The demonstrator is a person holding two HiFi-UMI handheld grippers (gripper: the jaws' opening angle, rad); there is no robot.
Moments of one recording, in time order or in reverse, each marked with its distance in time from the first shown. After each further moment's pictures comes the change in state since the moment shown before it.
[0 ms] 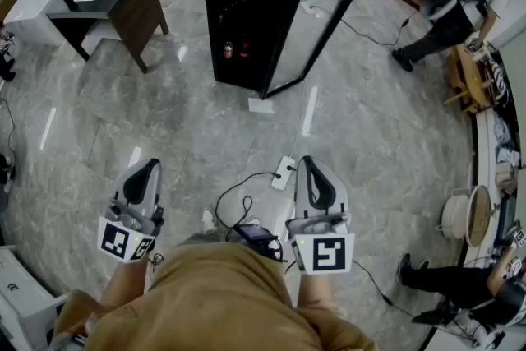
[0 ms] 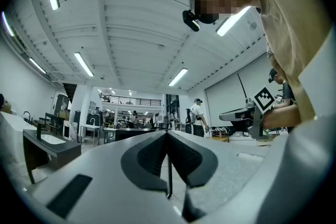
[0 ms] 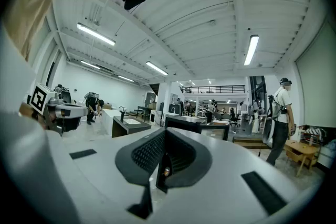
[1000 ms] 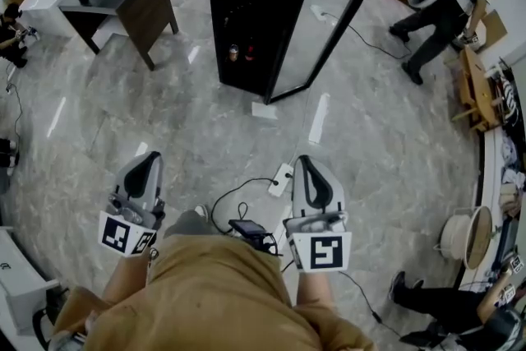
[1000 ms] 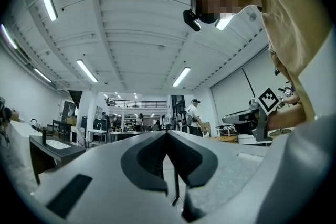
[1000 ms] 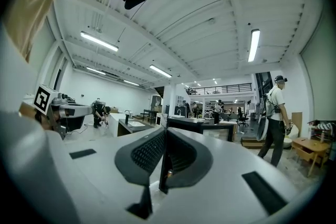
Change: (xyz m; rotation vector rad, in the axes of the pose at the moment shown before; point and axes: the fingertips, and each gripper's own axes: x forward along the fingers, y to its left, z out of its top) left arm 0.046 -0.038 0.000 0.042 -0.009 0.082; right arm 0.007 -0.056 -0.016 0.027 -0.026 0.083
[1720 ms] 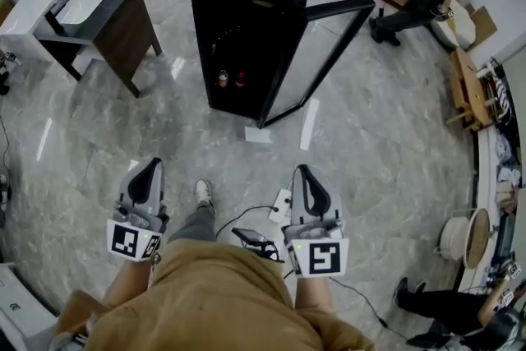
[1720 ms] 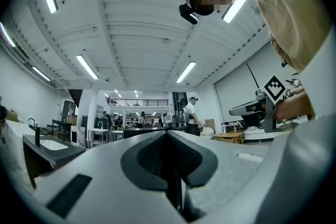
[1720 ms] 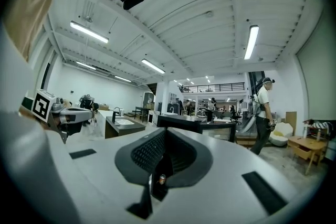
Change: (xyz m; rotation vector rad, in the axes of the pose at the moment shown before) left arm 0.130 0.135 -0.060 0.003 0.022 0.011; right arm 0.165 -0.026 -0.019 0.000 0.033 -0.081
